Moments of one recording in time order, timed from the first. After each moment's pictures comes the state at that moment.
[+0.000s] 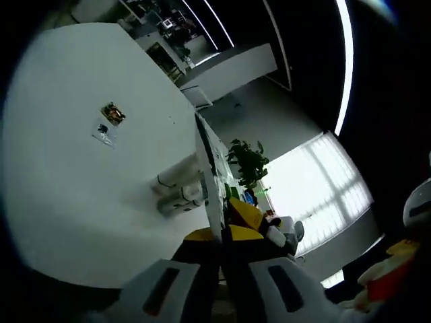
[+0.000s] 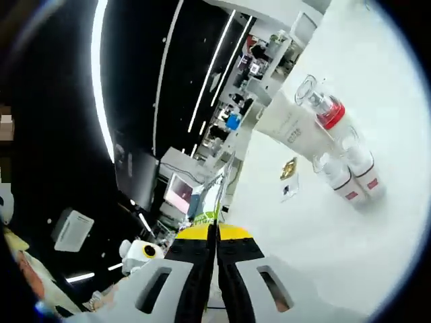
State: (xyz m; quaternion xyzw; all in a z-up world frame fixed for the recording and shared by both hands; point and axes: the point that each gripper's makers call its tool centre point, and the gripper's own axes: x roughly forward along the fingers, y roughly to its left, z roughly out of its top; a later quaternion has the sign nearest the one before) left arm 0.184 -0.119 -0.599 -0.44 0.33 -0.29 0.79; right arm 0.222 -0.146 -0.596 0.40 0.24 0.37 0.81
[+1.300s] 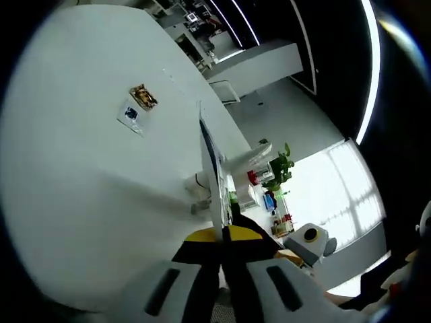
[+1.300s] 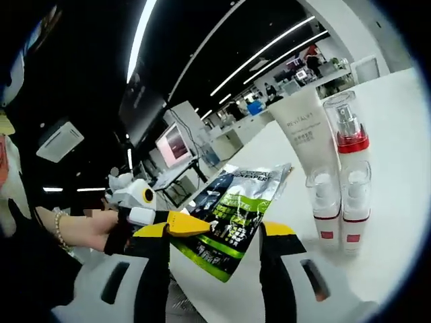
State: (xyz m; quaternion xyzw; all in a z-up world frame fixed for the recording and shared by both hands) left arm 0.222 -0.110 -0.666 -0.44 0.35 -0.24 0.79; right arm 0.221 -0.143 -0.644 0.19 0.21 0.46 0.84
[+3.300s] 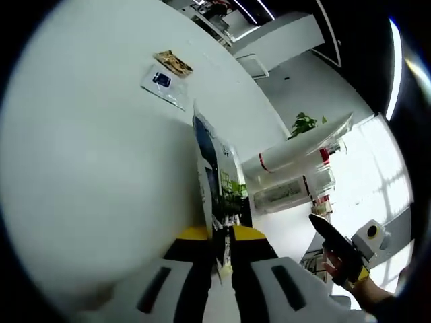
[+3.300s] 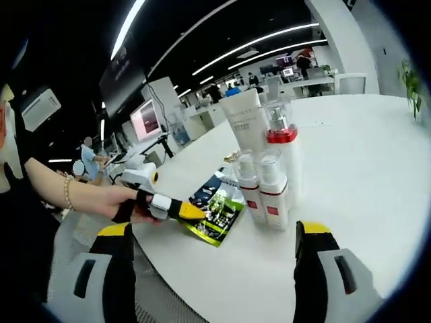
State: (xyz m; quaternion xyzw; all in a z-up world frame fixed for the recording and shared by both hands) left arm 0.247 -0.115 -0.756 -0.34 0.44 -0.20 0.80; right arm 0.216 -0.241 -0.676 0.08 0.25 0.39 0.88
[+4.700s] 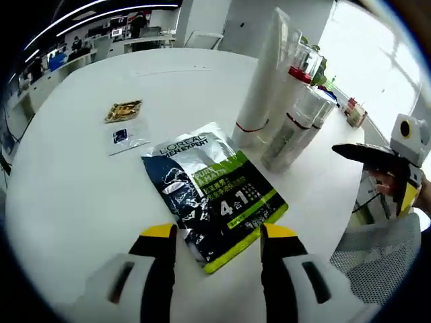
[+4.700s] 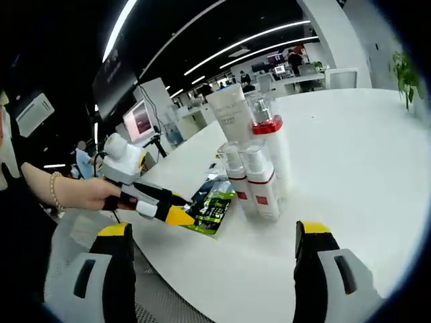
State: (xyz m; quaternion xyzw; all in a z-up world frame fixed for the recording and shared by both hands) left arm 0.252 -0.100 -0.763 0.00 0.44 -0.24 0.86; right arm 0.216 -0.247 -0.688 0.09 0.26 0.37 0.89
